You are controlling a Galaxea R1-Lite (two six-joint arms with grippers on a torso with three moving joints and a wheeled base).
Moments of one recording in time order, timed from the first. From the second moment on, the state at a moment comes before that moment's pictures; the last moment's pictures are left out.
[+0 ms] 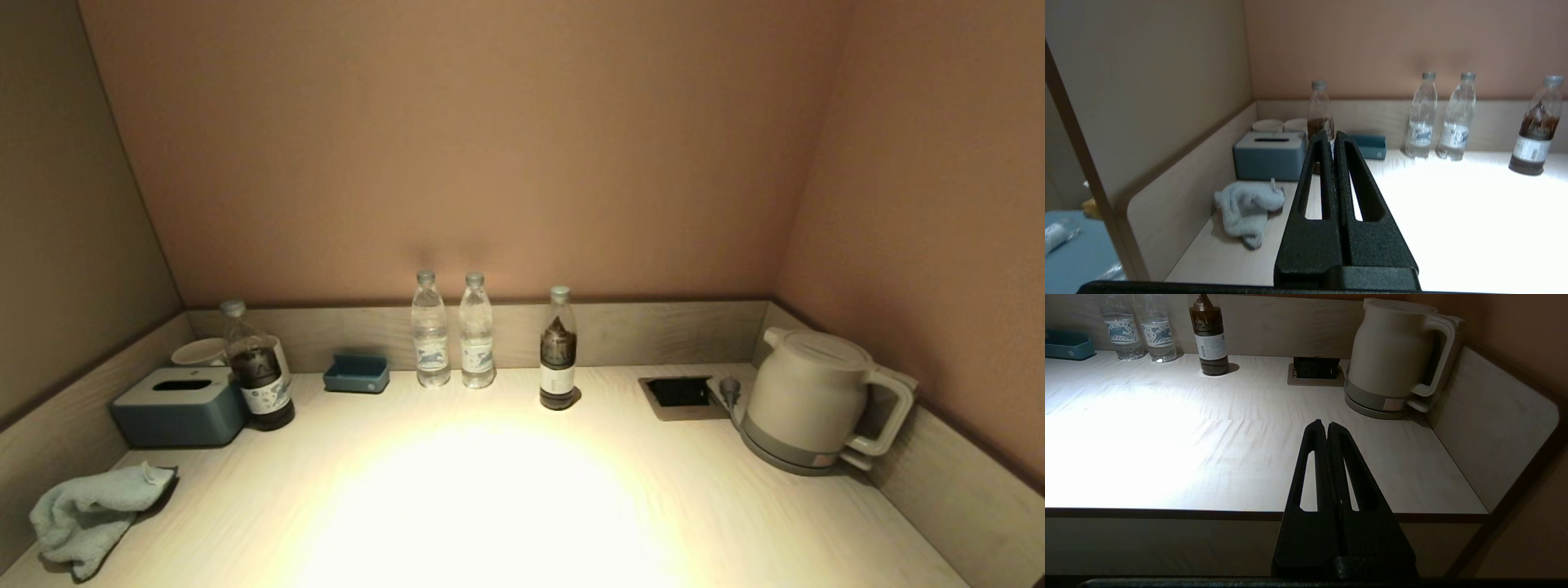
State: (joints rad) left arm 0.01 0.00 -0.17 -0.09 0.10 0.05; right arm 0.01 0.00 0.00 0.00 0.02 -0.05
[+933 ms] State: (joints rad) left arm 0.01 0.00 0.00 -0.01 -0.01 0.04; right arm 0.01 0.00 0.00 0.00 0.02 -0.05
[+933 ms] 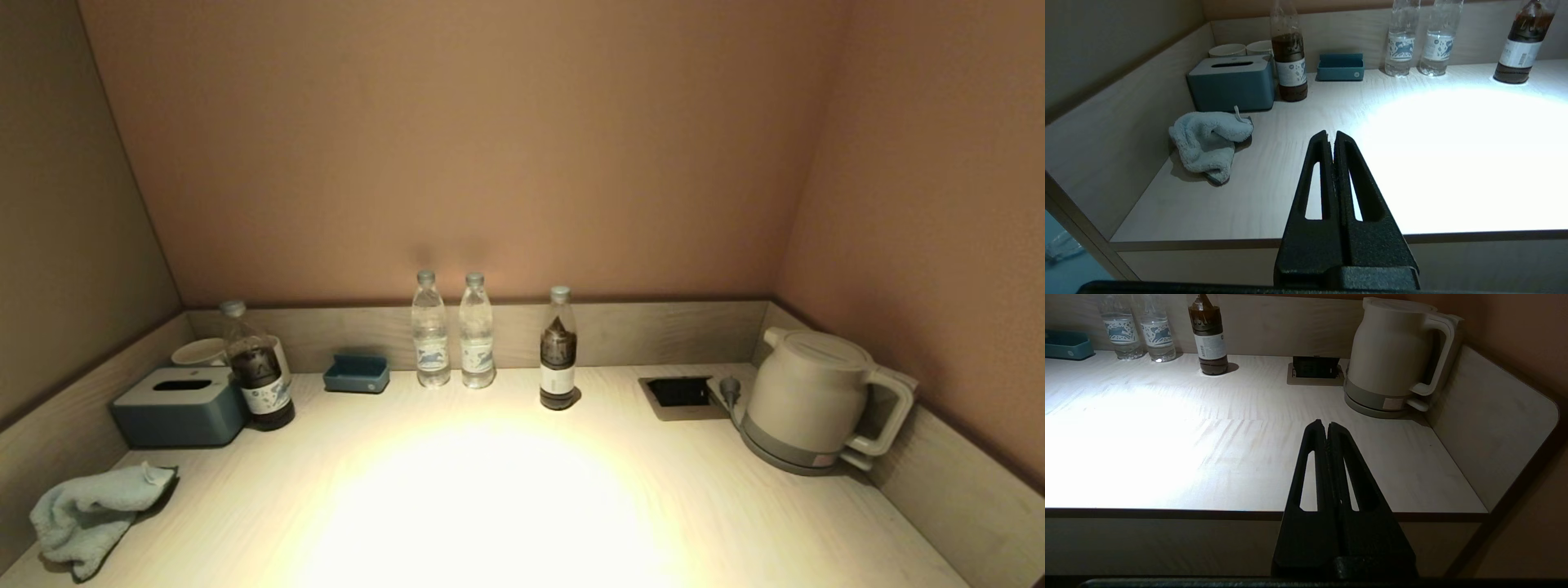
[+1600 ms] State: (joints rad) left arm 0.01 0.00 0.00 0.01 0.00 -0.01; right arm 0.01 0.00 0.00 0.00 0.02 -0.05
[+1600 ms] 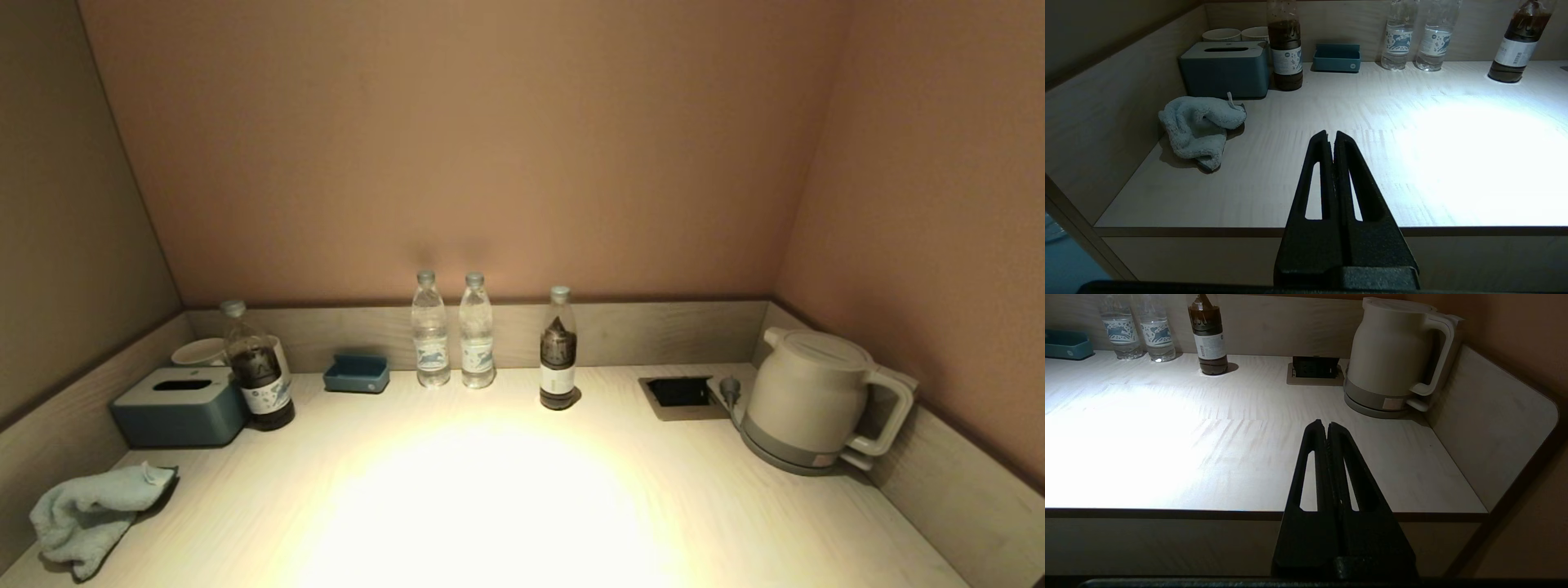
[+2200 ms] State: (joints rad) left arm 0.01 0.00 0.00 0.01 0.00 -0.01; right arm 0.01 0.00 0.00 0.00 0.02 -0.05
